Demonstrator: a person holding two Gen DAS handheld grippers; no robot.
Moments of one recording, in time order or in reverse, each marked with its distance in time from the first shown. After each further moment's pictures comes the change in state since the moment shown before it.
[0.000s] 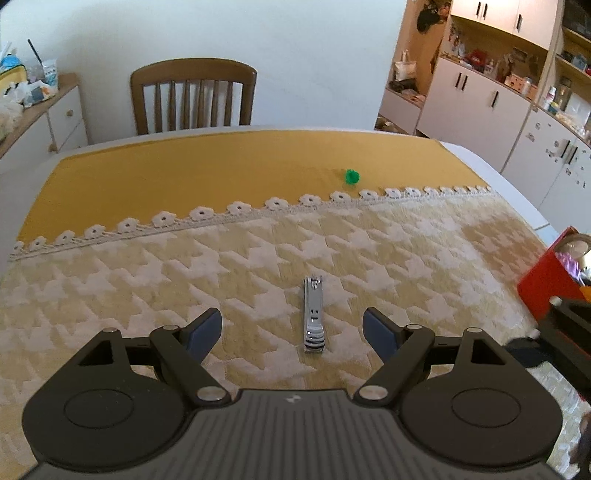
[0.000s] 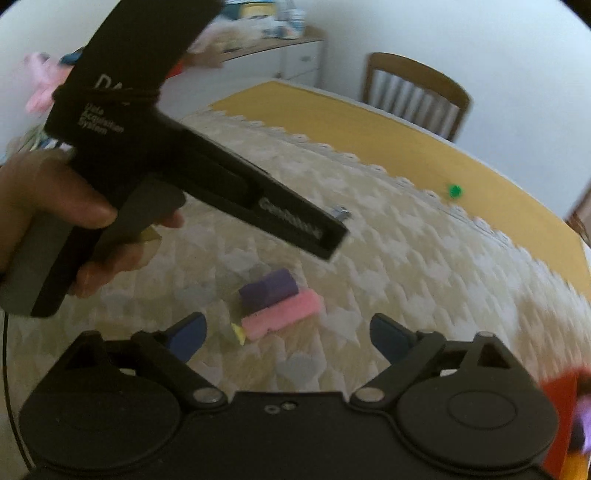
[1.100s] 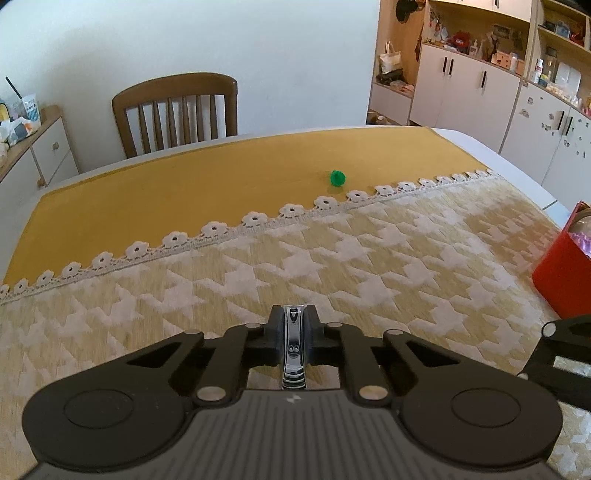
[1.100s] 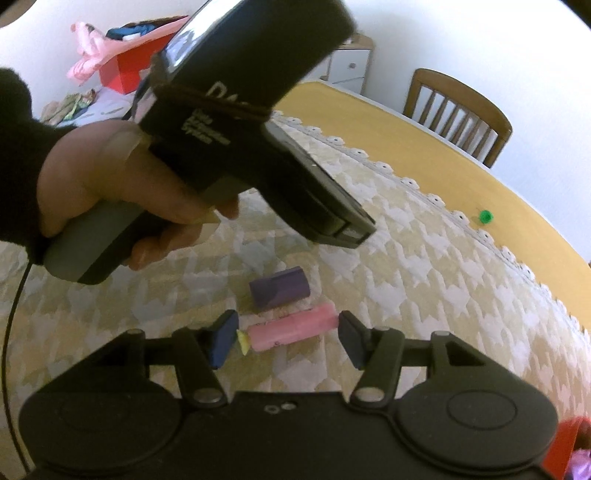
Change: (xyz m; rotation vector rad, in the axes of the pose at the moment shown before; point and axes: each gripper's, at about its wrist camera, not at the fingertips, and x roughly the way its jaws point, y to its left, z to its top) left arm 0.022 -0.024 0.009 0.108 -0.020 0.032; right arm -0.010 -0.001 -0.009 -0.097 -0.022 0.057
